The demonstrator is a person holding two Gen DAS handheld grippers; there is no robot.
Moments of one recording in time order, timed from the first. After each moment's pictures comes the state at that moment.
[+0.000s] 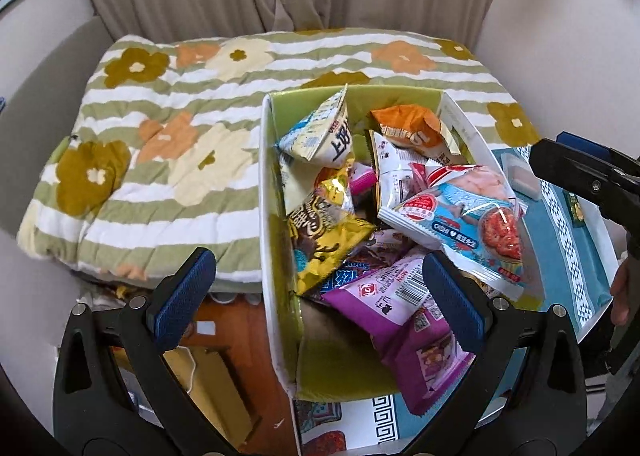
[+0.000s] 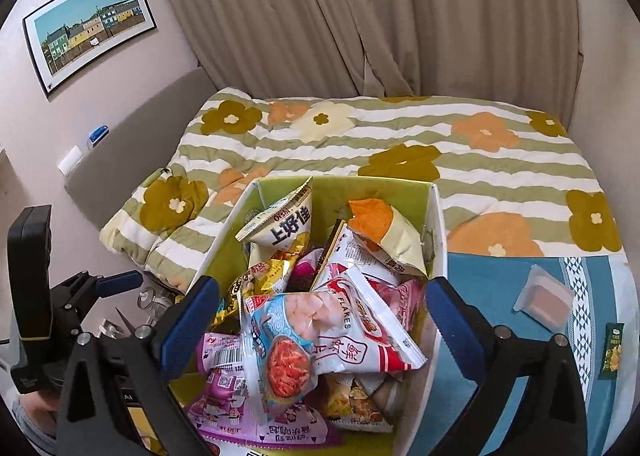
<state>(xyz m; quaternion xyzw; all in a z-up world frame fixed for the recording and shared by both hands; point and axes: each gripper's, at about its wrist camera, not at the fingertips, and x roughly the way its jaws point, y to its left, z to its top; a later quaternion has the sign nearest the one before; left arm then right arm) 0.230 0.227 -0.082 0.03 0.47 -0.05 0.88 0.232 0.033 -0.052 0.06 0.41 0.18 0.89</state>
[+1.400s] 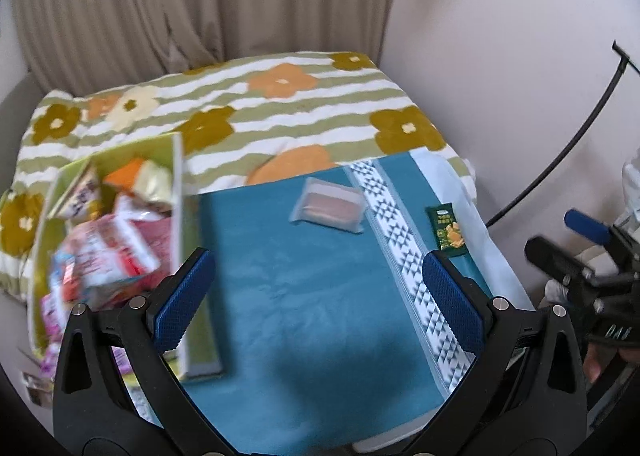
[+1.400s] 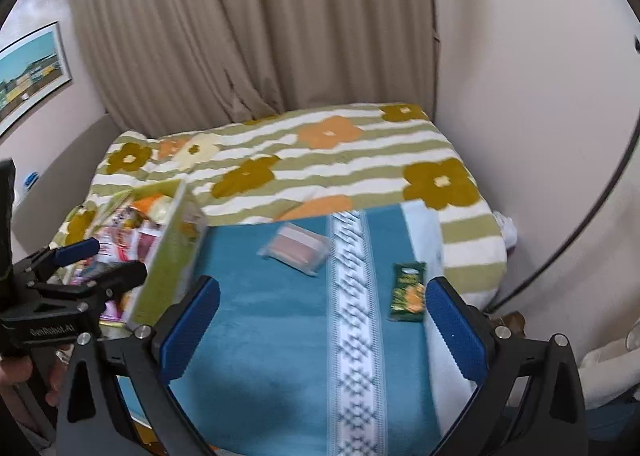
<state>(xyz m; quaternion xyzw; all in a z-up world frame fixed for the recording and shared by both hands) 0.195 -0.111 -0.072 0.05 0.43 -0.15 0.89 0.115 -0.282 -0.058 0.08 0.39 0.01 0.92</state>
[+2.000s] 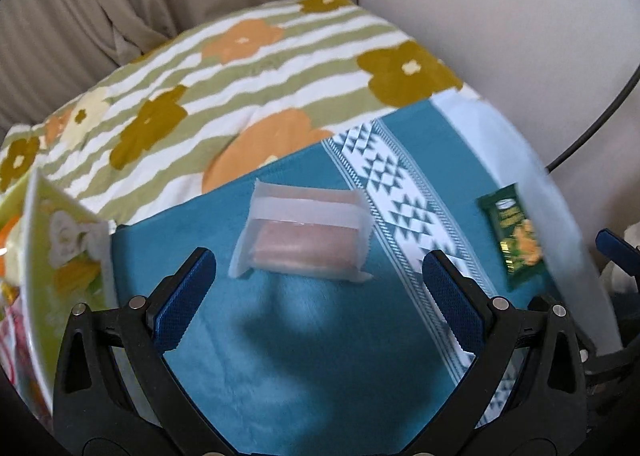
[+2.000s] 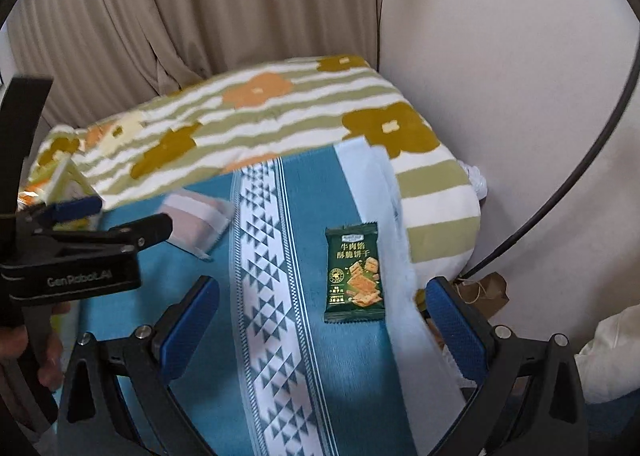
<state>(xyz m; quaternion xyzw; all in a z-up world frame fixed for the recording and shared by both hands) 0.329 -0.200 -0.213 0.14 0.49 -0.18 0.84 0.188 -0.315 -0.176 0.07 0.45 -0.09 0.89</state>
